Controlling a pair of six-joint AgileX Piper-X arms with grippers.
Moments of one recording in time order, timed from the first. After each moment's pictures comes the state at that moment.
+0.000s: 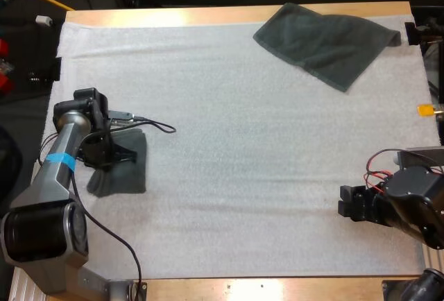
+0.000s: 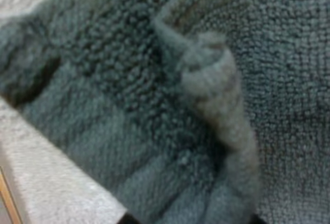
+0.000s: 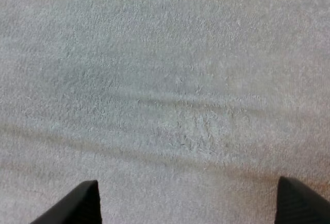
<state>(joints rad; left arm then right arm) 0.15 1.74 -1.06 1.02 -0.20 -1.59 0.77 0.77 -1.05 1.31 0.17 -1.24</state>
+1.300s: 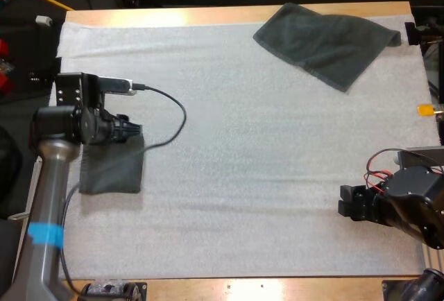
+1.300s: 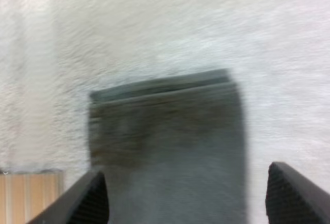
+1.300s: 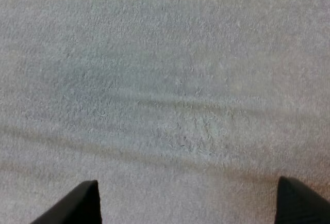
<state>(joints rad) 0.01 1.27 -1.13 1.08 -0.09 -1.69 0.77 0.77 -1.05 1.31 0.18 -1.24</state>
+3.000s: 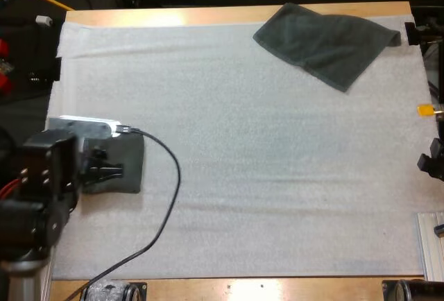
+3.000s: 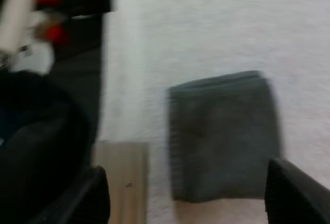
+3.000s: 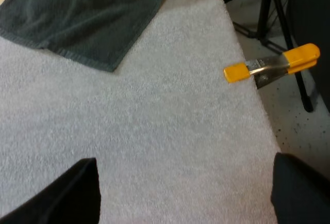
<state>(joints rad) -0.04 0.80 -1.13 1.25 -0.29 -1.69 -0.06 0.66 -1.04 1.15 0.05 -1.72</state>
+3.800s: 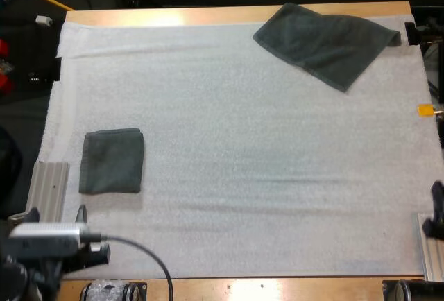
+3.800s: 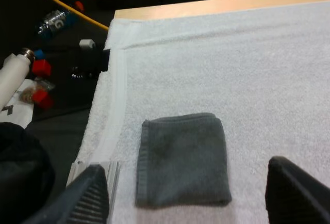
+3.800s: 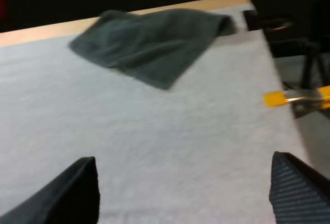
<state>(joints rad) 0.00 0.31 -1.13 1.39 -0.10 -1.72 -0.06 0.32 -1.04 1.26 -0.09 -1.77</state>
